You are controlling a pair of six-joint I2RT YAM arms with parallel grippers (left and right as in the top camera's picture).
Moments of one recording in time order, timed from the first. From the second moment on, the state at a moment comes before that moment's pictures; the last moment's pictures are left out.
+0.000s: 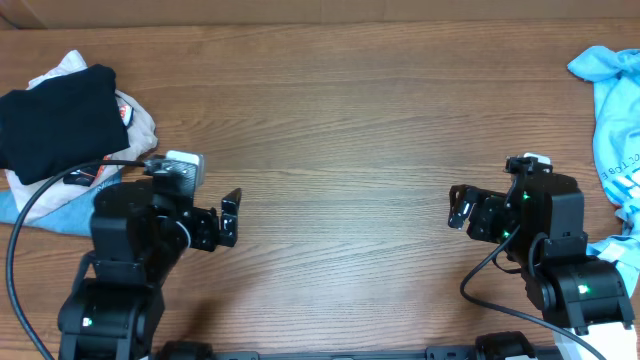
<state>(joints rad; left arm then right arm) -0.10 0.79 0.98 -0.82 0.14 0.02 0.12 0.83 0.89 -0.88 -0.02 0.34</state>
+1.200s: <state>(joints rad) -0.12 0.80 0.98 -0.82 0.02 -0.01 0.12 0.97 0.89 -0.88 -0.02 0.35</state>
